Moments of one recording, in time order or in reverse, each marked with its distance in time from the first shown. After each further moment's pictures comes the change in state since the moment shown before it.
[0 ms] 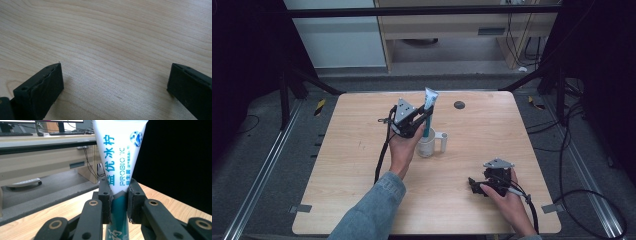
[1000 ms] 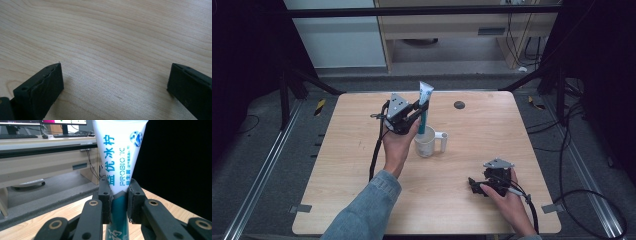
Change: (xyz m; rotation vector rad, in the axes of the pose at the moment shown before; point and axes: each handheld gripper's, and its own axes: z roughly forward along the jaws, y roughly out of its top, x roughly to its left) left arm 0.003 0.030 -0.020 -0.016 0.019 -0.014; right arm 0.000 0.000 0.000 0.002 0.000 0.002
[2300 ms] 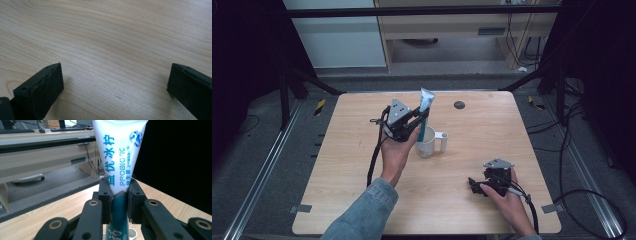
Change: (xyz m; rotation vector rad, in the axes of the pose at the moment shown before) left arm -0.014 0.000 -0.017 0.061 0.000 0.024; right arm 0.000 0.000 0.000 0.000 -0.002 0.001
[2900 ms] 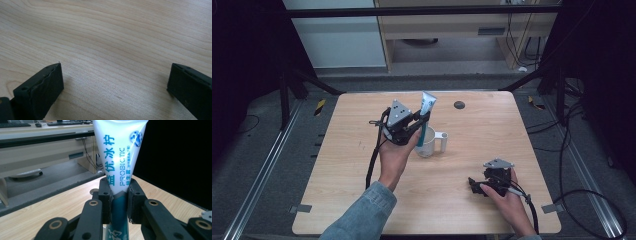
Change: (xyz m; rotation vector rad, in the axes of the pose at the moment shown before) left arm -0.012 0.009 -0.013 0.035 -0.018 -0.007; right arm 0.000 0.000 0.000 -0.002 -0.001 0.001
